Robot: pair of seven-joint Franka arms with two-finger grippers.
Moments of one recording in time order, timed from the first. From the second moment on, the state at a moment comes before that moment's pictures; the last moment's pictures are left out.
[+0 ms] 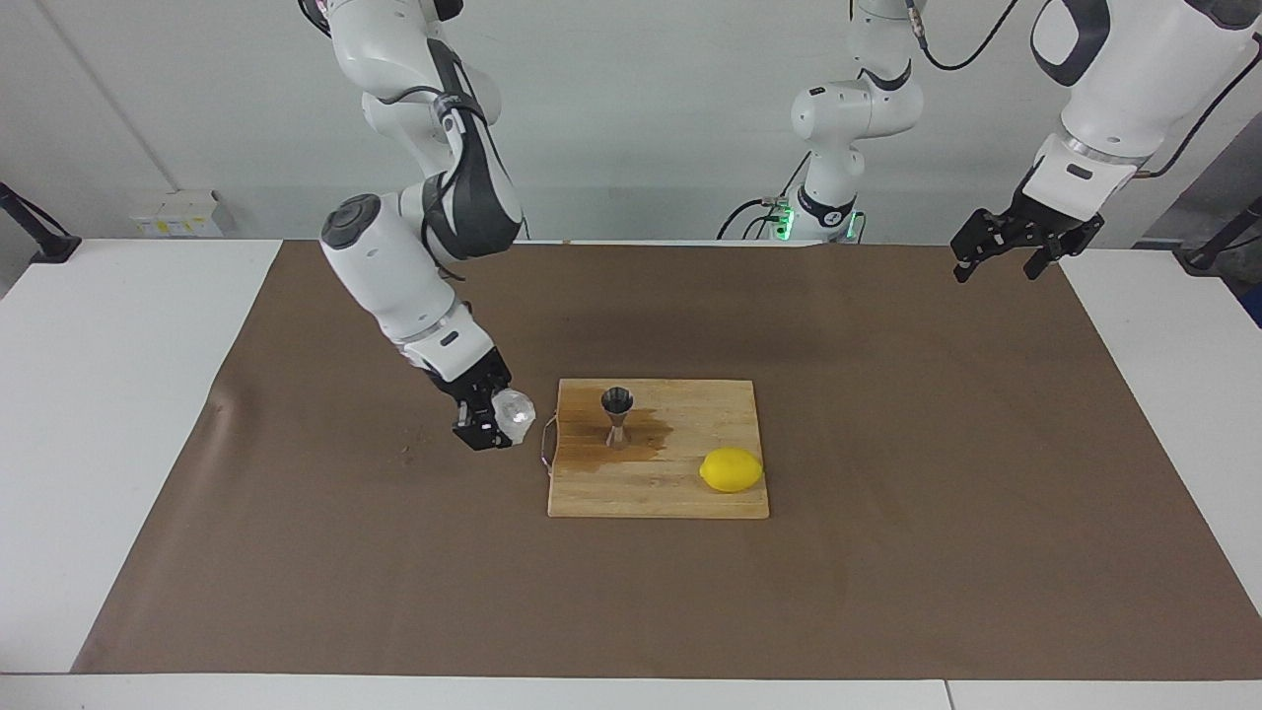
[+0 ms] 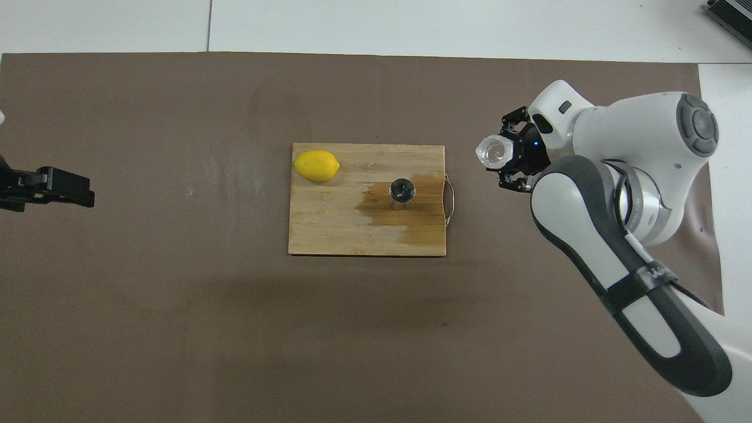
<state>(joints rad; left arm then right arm) 0.11 -0.04 -0.15 -1.63 -0.02 1.57 -0.04 0.08 0.26 0.06 -1.84 0.44 2.29 -1.65</state>
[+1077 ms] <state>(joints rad) 0.11 -0.04 -0.15 -1.63 -0.02 1.57 -0.04 -0.24 0.38 0.06 -2.01 0.83 2.26 -2.36</state>
